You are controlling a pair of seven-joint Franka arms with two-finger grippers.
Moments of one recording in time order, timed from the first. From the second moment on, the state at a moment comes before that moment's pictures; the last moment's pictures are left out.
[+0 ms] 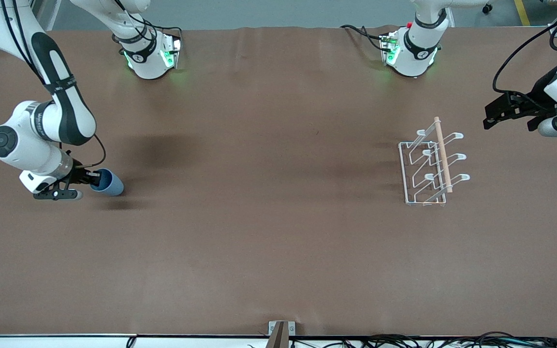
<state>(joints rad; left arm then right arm) -0.07 0.00 -0.02 -1.54 -0.03 1.53 -0.04 -0.14 0.29 -0.02 -2.16 -0.02 2.39 -0.17</state>
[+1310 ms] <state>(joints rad) -0.07 0.00 -0.03 -1.54 -0.03 1.54 -0.03 0.16 0.15 0.02 -2.04 0.96 1.85 -0.14</state>
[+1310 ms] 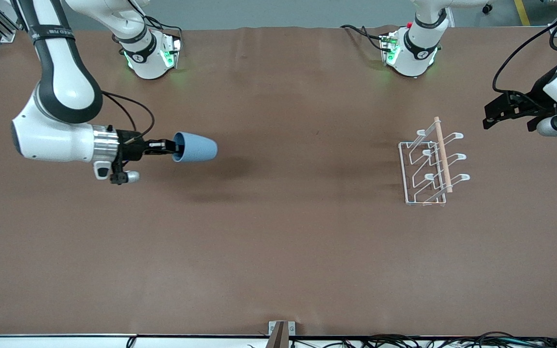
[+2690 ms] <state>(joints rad) -0.29 0.20 -0.44 -1.50 -0.18 1.71 0.23 0.40 0.19 0.02 -2.12 1.53 1.83 -0.14</state>
